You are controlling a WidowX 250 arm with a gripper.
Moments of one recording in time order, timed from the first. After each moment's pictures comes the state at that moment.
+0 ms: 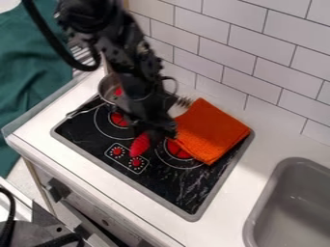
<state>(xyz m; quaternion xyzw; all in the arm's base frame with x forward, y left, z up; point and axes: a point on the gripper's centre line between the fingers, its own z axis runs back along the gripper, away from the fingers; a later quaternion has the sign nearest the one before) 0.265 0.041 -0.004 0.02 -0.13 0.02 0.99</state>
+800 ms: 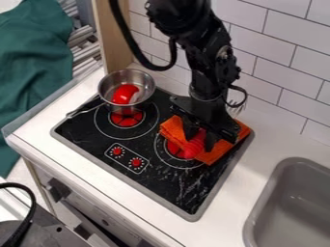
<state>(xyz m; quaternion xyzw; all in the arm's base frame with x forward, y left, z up) 0.302 -0.027 -0.008 0.01 -0.10 0.00 0.99</state>
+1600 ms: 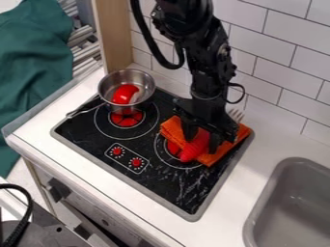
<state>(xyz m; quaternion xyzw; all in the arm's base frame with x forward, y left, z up) 0.314 -0.007 -0.027 -0.01 -0.07 0.01 1.00</state>
